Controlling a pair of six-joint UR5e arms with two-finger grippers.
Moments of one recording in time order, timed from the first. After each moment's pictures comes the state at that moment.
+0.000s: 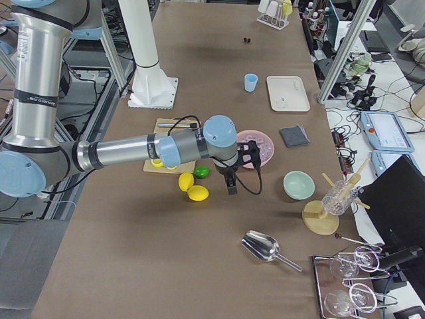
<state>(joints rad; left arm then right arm) -1.63 -1.54 -1.60 -1.80 -2.43 -0.09 1.44 -1.71 1.92 -1.39 2.45 0.19</state>
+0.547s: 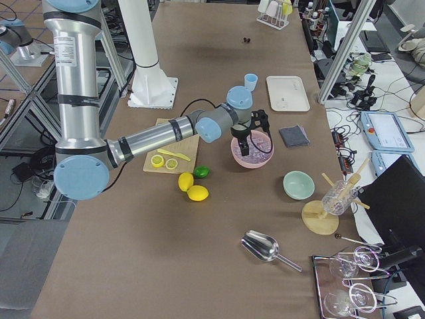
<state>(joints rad) -1.64 -1.54 -1.59 -1.81 -2.42 -0.09 1.00 -1.45 1.84 -1.26 2.22 0.53</state>
